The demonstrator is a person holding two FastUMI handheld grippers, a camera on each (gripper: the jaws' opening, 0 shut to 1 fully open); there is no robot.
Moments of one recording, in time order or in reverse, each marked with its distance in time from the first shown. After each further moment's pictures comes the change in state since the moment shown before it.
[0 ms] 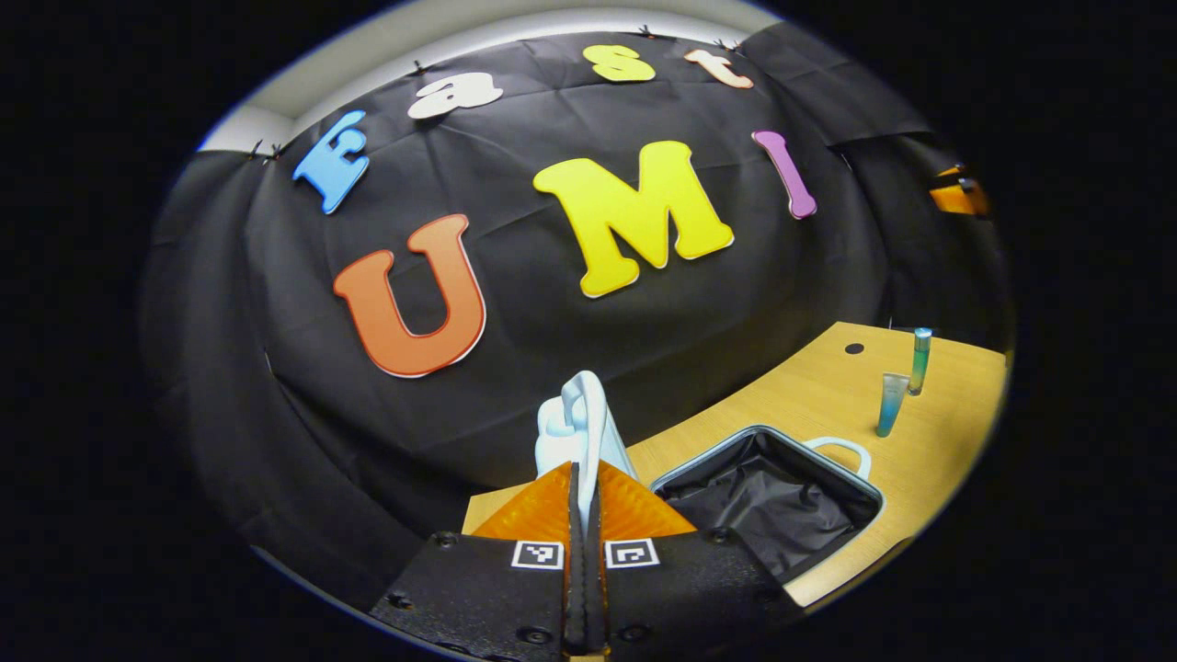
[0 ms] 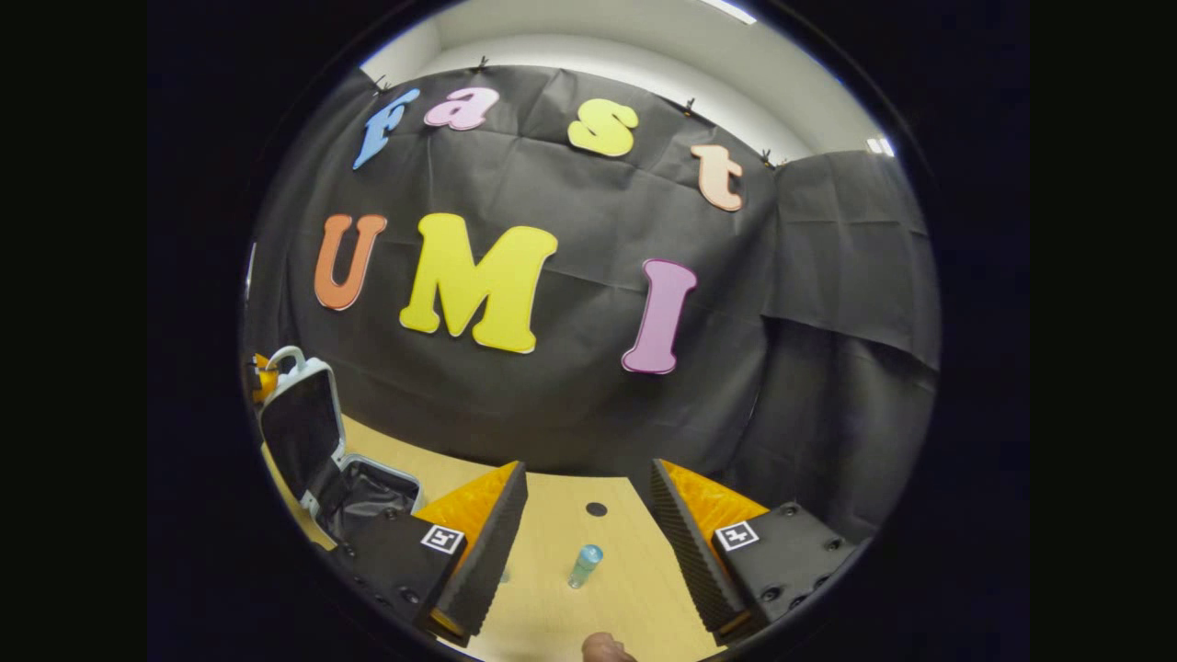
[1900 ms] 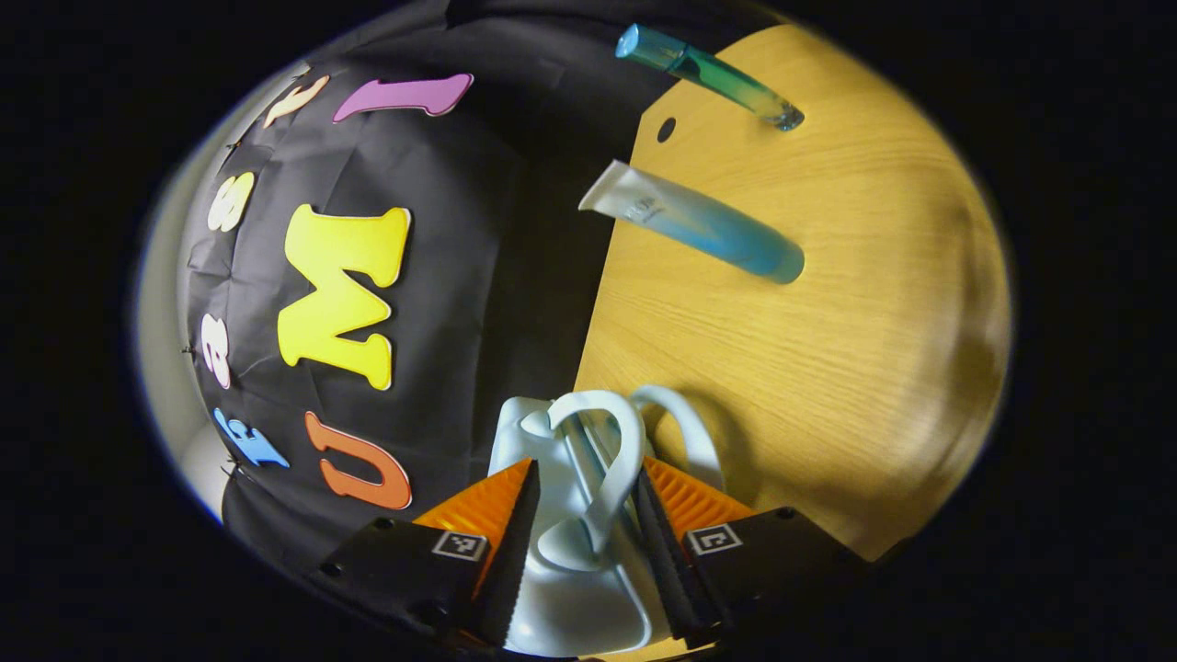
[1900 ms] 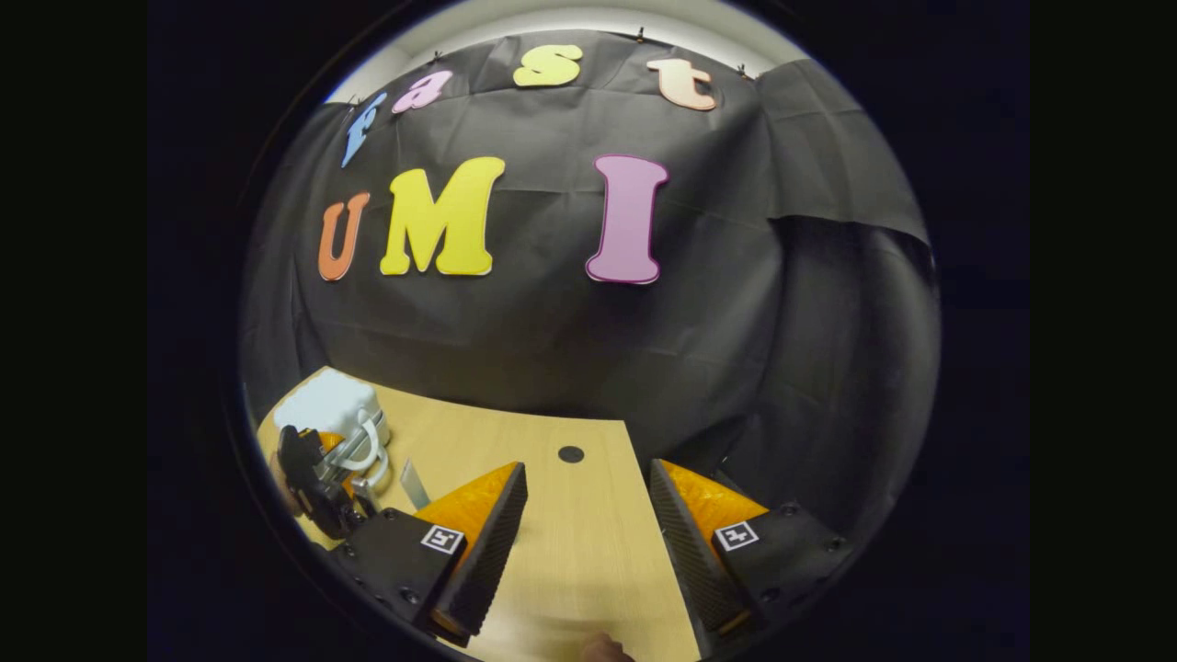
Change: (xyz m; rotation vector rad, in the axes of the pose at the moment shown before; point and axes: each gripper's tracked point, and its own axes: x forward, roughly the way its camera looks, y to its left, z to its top) left arm 0.073 -0.293 -0.086 0.991 0.339 0.108; right arm 0.096 -0.170 -0.152 0.084 0.155 0.176
